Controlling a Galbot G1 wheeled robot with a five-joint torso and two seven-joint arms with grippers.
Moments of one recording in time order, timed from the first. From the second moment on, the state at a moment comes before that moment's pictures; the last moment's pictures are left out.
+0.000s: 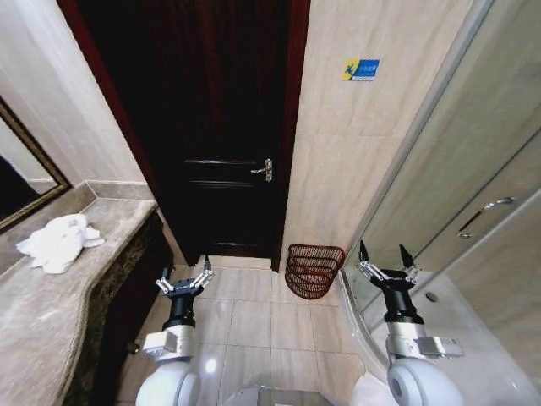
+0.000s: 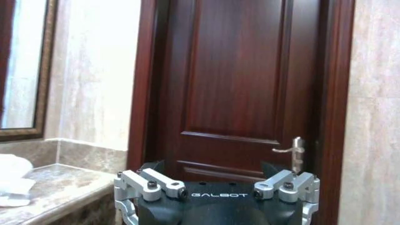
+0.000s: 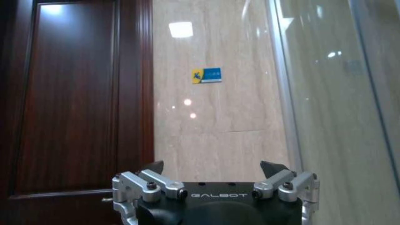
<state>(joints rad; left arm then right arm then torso) 1.81 -1.61 -0.52 -2.34 -0.03 -0.11 -0.16 -1.72 1.45 0.68 2.32 0.26 0.22 0.01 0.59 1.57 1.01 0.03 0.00</state>
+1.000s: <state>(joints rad) 1.81 -1.61 -0.52 -2.34 0.01 -0.12 -0.18 -1.72 1.44 0.70 2.29 0.29 0.27 0.02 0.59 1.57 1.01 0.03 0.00</state>
